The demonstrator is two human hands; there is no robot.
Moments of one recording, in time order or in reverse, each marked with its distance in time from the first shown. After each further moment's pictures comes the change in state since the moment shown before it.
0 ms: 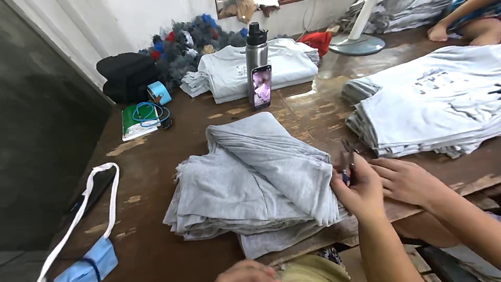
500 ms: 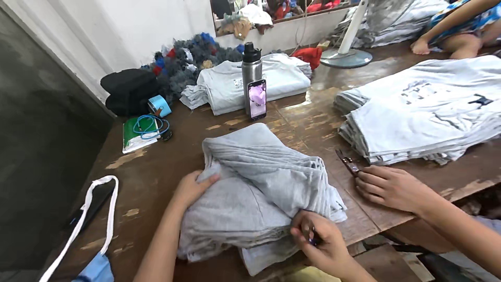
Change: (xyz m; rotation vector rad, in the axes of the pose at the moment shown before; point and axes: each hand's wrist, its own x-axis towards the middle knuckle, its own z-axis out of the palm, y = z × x) left_hand 0.119 -0.073 -0.169 0.640 0.249 -0.926; right_hand -0.063 -0.051 0.036 0.430 -0.234 -0.137
